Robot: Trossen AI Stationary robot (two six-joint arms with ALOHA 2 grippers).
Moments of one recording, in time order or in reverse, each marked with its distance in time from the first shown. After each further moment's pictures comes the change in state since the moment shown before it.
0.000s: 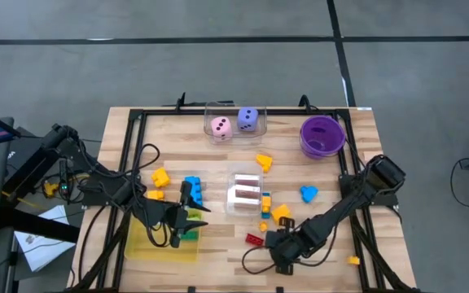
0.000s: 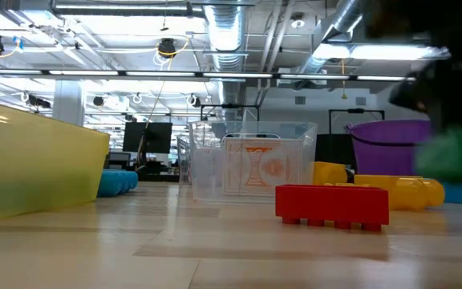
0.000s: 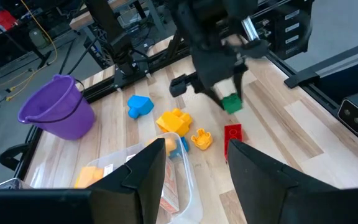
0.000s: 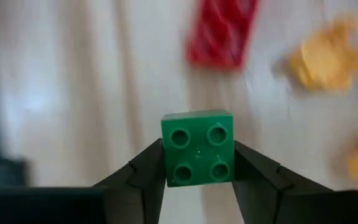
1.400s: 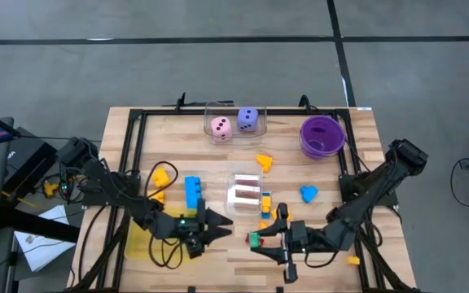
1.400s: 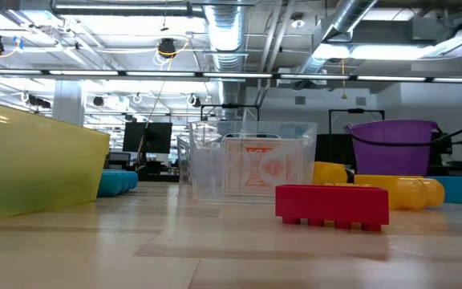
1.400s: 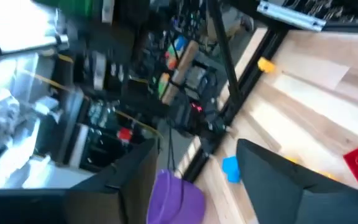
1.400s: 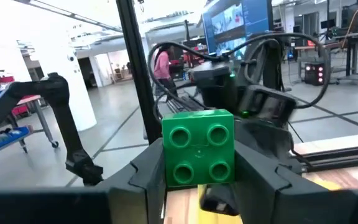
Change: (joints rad) left arm -0.028 0.310 0.000 0.694 -0.137 0.901; right arm 0.091 -0.283 0.003 1.036 0.550 -0.654
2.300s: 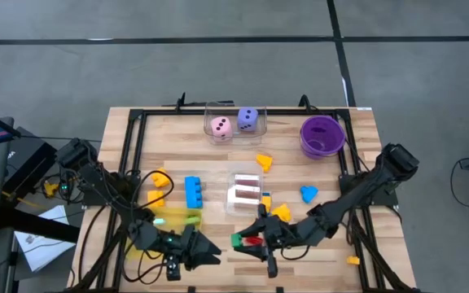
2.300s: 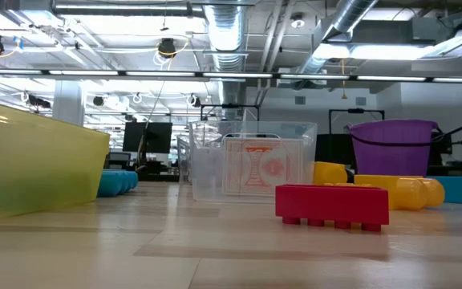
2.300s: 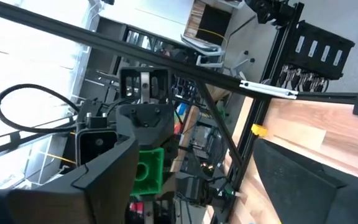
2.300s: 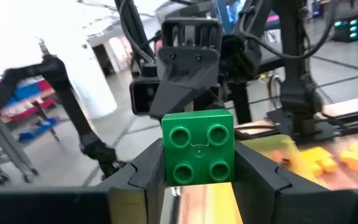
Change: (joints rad) left arm -0.116 0.002 0.000 0.124 0.140 0.199; right arm -0.123 0.104 -0.001 -0.006 -0.216 0.204
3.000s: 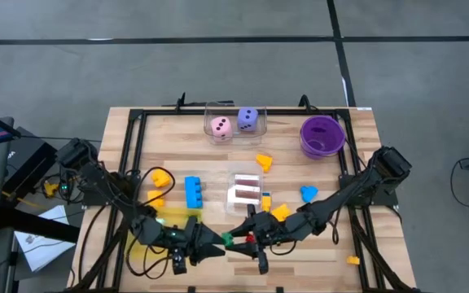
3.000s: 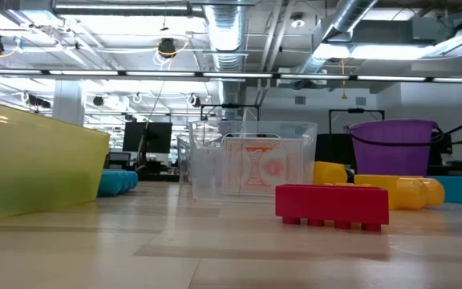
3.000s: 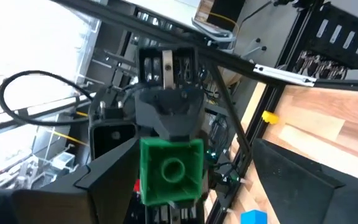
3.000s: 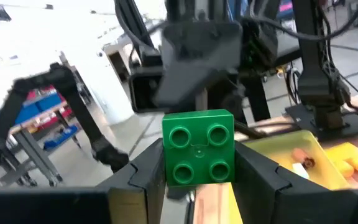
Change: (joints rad) left arm 0.043 0.000 0.000 0.022 -0.035 -0.035; right arm -0.070 0.081 0.001 0.117 -0.109 0.057
